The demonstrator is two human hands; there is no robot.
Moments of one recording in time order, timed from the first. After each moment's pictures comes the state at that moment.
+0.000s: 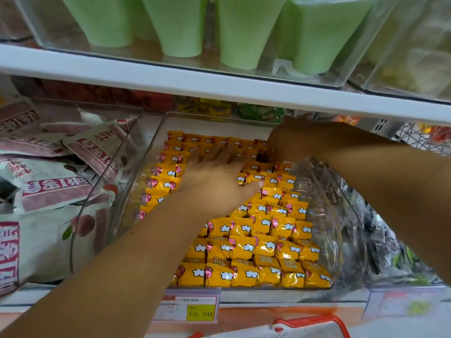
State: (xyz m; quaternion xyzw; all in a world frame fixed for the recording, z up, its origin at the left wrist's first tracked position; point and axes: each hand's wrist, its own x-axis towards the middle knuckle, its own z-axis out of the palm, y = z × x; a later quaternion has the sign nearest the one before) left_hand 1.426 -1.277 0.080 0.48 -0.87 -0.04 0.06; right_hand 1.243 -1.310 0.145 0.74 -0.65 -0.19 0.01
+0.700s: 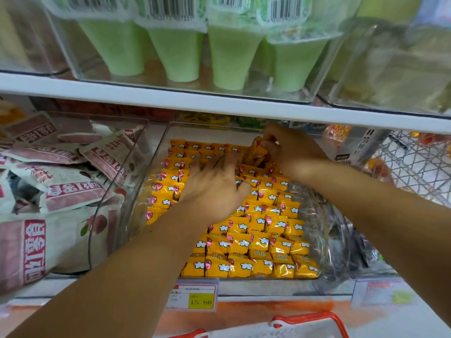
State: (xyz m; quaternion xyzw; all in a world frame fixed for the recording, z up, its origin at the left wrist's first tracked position) left_hand 1.426 -1.263 0.077 0.50 -0.85 -0.05 0.14; right_hand 1.253 -1.258 0.137 0.71 -0.68 0.18 -0.02
